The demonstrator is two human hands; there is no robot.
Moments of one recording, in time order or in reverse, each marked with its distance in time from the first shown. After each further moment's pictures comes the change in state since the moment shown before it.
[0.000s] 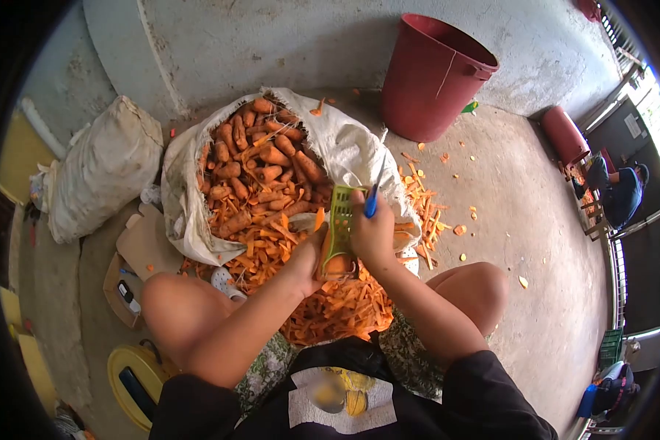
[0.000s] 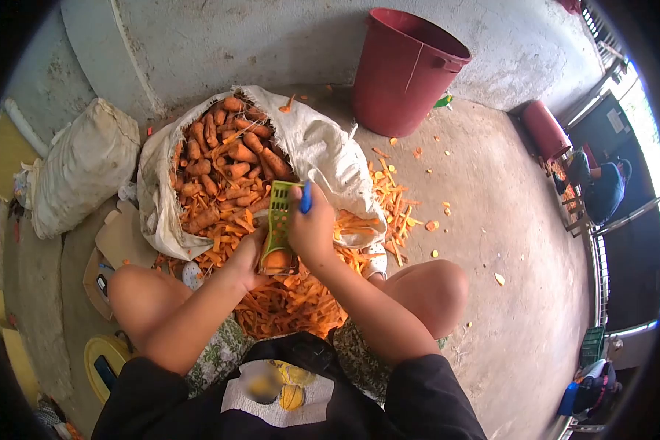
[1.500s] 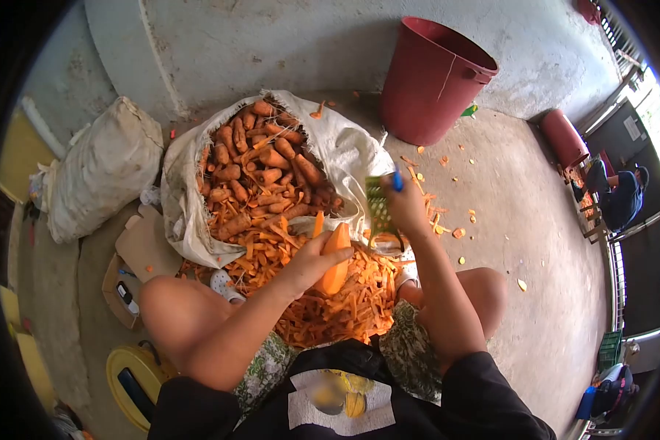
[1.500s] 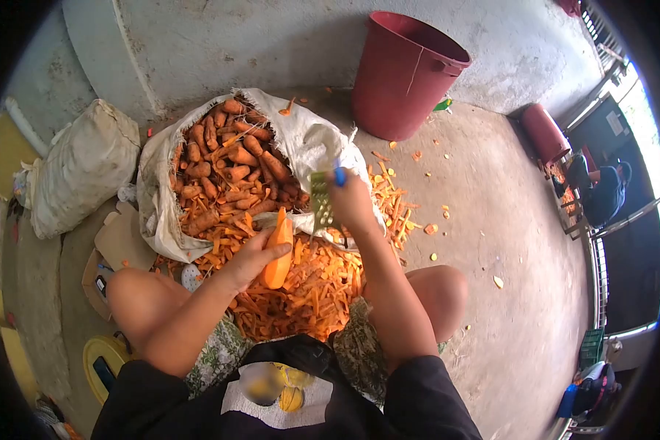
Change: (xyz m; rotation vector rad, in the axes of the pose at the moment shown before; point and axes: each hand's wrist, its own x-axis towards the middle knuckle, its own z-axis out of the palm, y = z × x) left_hand -0.011 0.005 -0.001 0.607 -0.073 0.201; right_hand 0.059 0.031 -0.045 -0.165 -0.073 0.142
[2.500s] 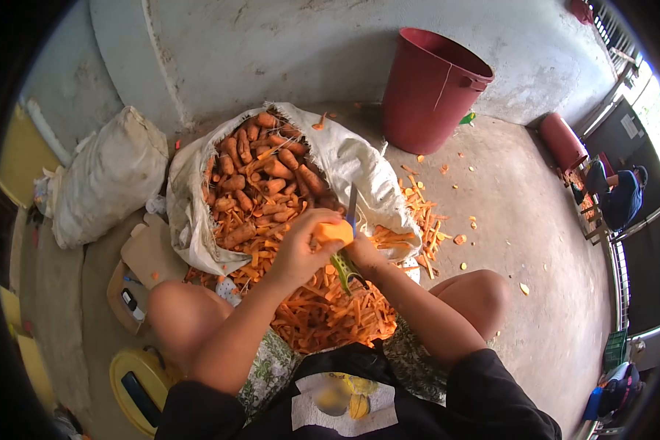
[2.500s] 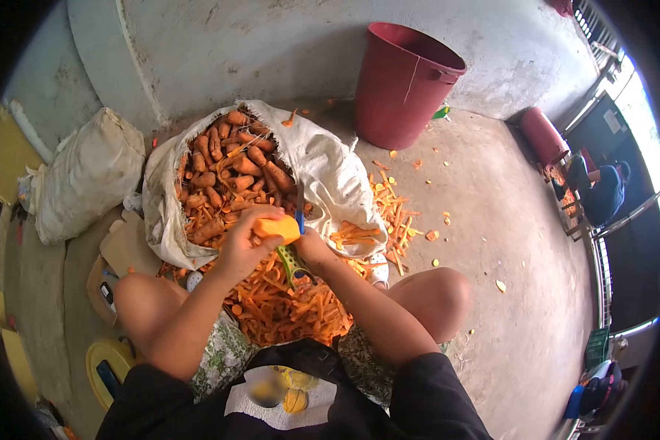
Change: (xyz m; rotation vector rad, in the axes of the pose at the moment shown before) left_hand -0.003 0.029 -0.016 0.633 0.147 0.889; right_hand -0.050 0.050 0.077 0.736 -0.598 0.296
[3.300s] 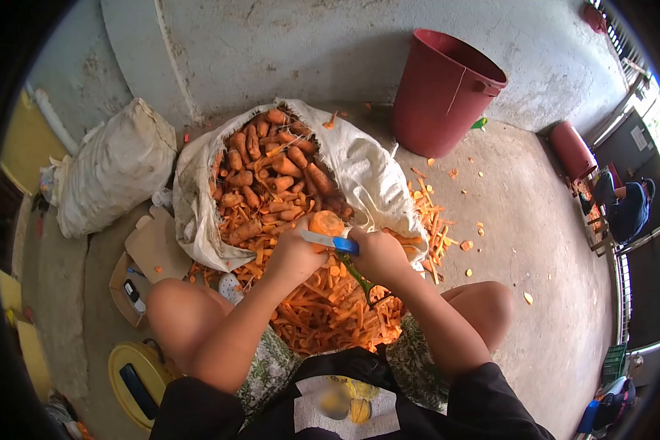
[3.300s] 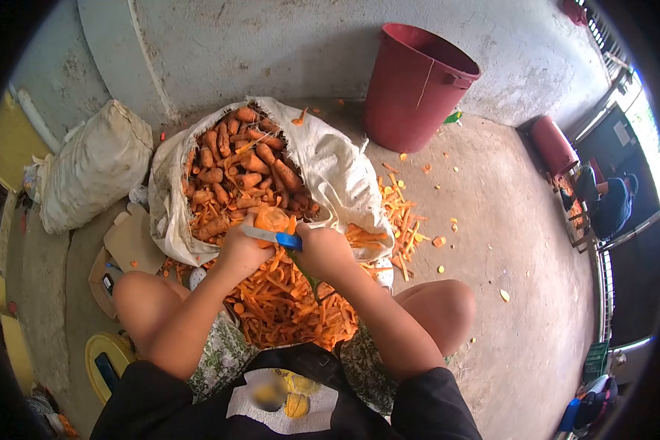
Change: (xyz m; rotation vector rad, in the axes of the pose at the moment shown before) left_hand -0.008 -0.012 -0.004 0.410 -0.045 -0.471; right_hand -0.046 -0.074 0.026 -1.472 0.095 -0.232
